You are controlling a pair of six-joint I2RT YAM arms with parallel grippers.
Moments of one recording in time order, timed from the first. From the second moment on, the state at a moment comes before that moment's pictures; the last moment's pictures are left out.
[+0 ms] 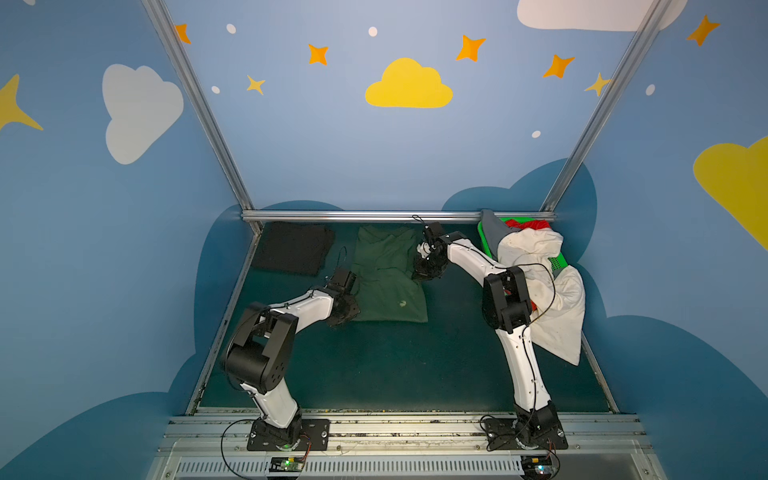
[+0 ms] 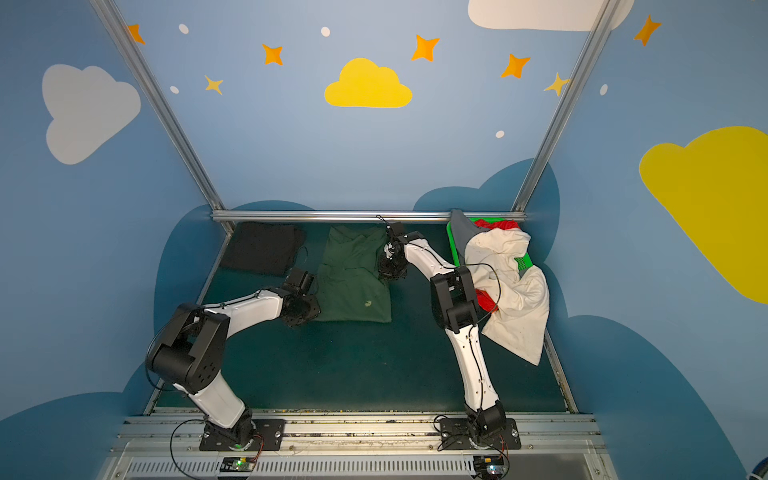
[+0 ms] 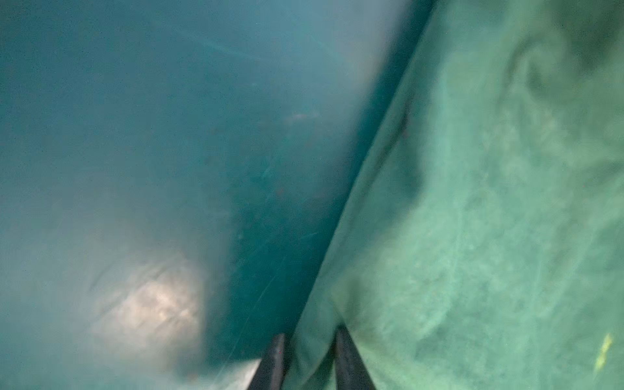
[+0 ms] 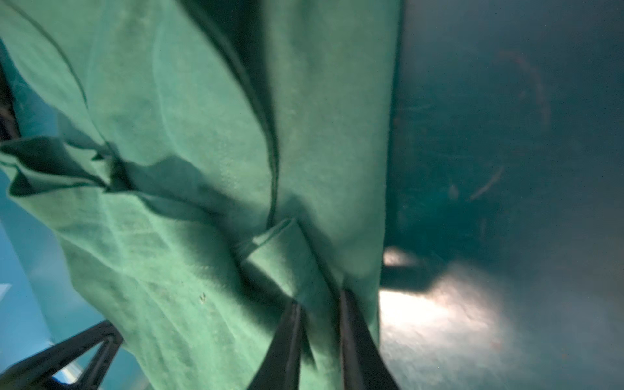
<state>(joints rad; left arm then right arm) -0.35 1.72 0.94 -0.40 -0.03 -0.79 0.45 2.44 2.10 -0.91 -0.36 0.43</state>
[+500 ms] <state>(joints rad) -0.35 1.73 0.94 -0.38 -0.01 -0.81 0.44 2.43 2.06 -0.87 -0.34 0.46</state>
